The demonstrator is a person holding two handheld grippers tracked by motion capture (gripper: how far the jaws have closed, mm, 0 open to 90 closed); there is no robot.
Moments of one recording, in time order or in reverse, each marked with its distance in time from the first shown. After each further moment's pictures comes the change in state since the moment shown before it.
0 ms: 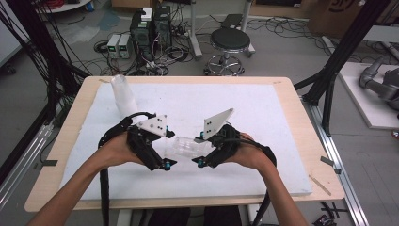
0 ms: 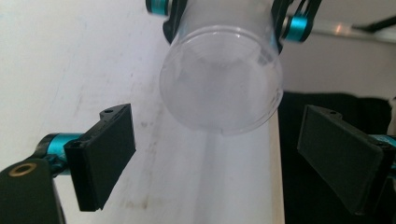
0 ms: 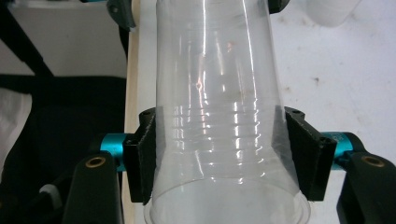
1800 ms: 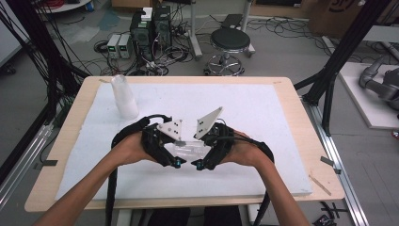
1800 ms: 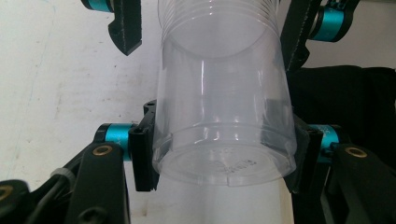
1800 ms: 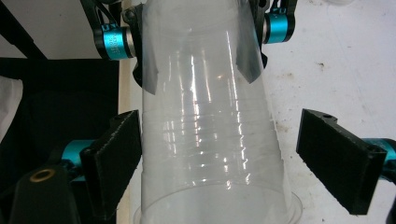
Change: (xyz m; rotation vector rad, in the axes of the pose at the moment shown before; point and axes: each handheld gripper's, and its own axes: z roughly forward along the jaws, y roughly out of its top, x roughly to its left) left arm 0.004 0.013 0.028 0.078 -0.047 0.060; right arm -0.005 0.008 0.012 0.094 0.005 -0.002
